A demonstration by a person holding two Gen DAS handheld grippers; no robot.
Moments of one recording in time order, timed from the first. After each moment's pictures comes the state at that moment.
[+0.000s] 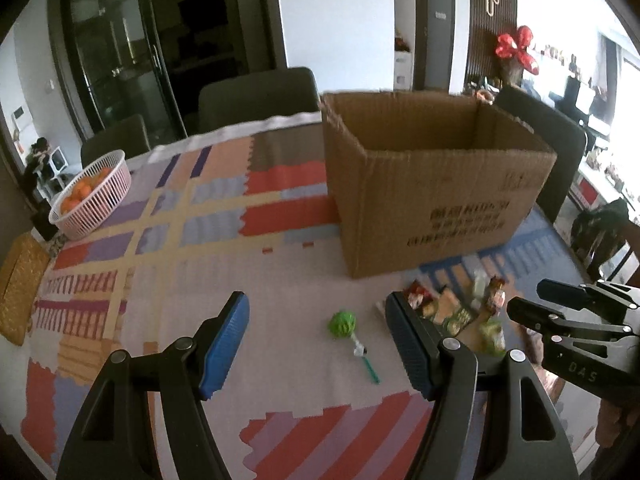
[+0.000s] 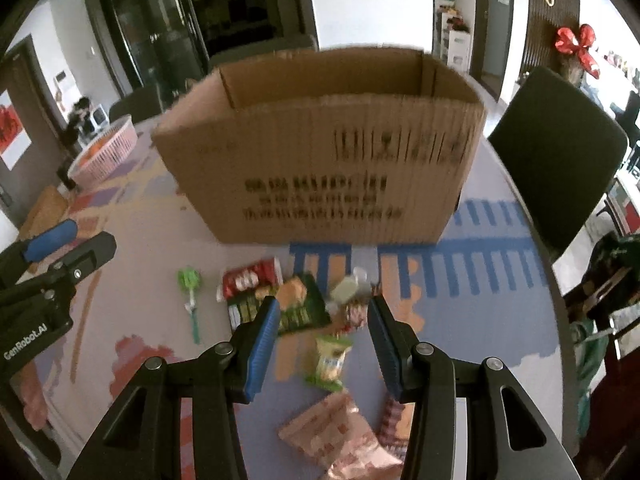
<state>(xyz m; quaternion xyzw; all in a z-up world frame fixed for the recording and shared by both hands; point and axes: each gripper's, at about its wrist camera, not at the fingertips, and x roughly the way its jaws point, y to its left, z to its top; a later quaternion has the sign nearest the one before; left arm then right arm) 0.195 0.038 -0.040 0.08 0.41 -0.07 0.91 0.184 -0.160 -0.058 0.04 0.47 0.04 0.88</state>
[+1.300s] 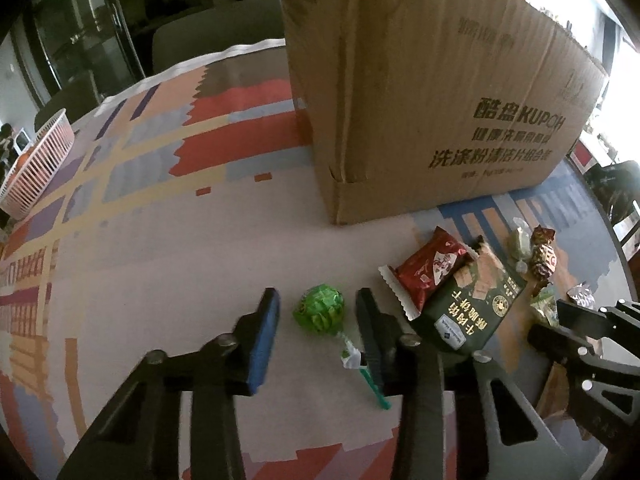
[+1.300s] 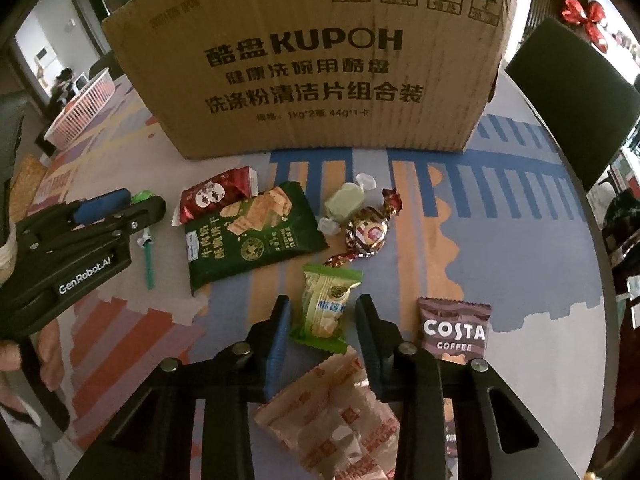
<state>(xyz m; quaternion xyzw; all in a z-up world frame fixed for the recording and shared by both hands) 0.249 0.021 -0.133 0.08 0.49 -0.11 0.86 0.188 -0.147 -0.129 0.04 0.54 0.03 0.84</state>
